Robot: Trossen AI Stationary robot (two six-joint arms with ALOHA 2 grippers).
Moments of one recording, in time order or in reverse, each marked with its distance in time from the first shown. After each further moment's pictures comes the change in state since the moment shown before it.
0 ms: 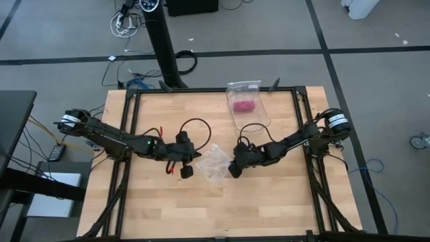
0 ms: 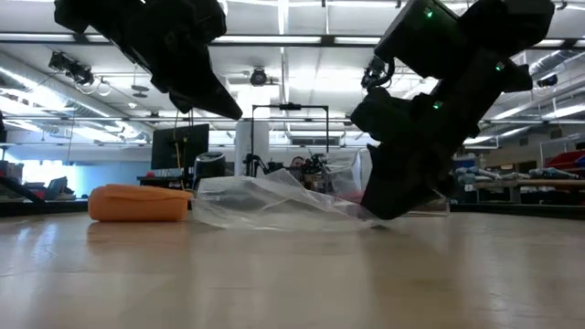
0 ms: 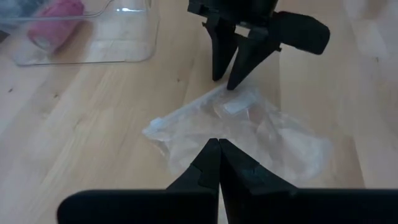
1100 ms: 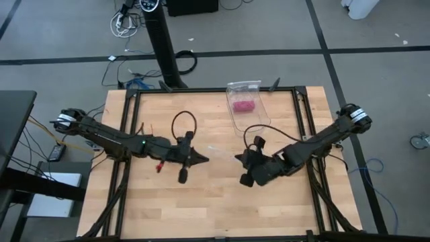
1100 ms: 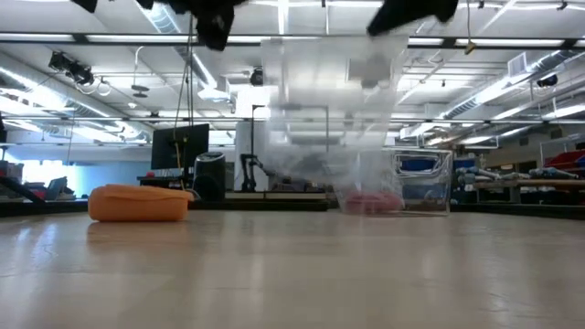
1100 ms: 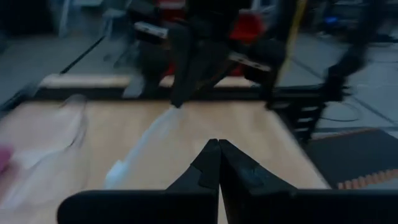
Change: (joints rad) left arm -0.030 -0.079 0.000 0.406 0.196 0.173; right arm 0.279 -0.268 0.400 -0.580 0.451 -0.442
